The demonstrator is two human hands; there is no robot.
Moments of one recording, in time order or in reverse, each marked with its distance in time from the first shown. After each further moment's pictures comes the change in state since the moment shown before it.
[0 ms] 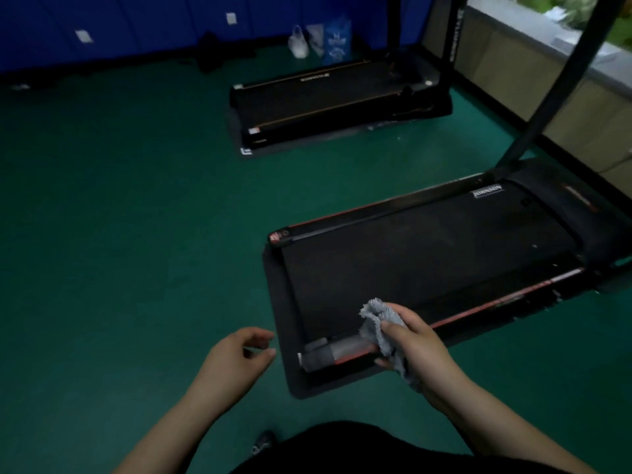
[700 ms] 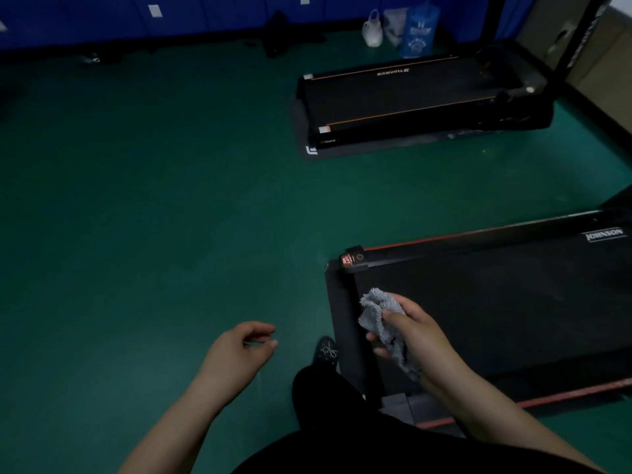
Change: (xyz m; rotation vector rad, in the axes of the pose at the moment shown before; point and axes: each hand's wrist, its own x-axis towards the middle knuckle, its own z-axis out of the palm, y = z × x) left_hand 0.177 -0.123 -0.221 -0.190 0.115 -0.184; right_hand 0.180 -0.090 0.280 -0.027 -0.116 0.068
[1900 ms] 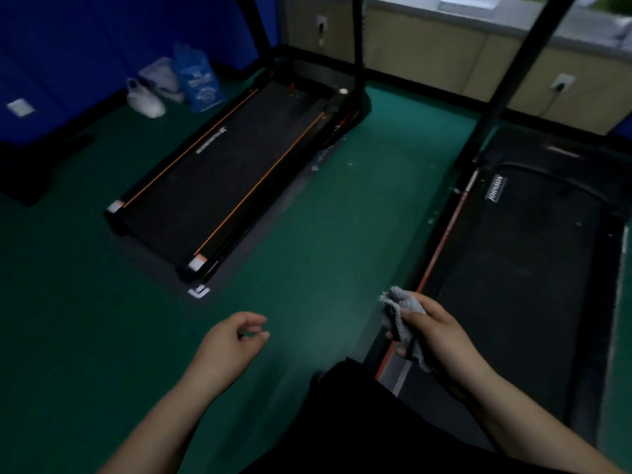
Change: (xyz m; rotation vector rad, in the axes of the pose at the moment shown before) left_hand 0.677 0.420 -0.059 0.450 -0.542 0.493; right_hand 0.429 -0.355 0.009 0.454 0.633 -0.100
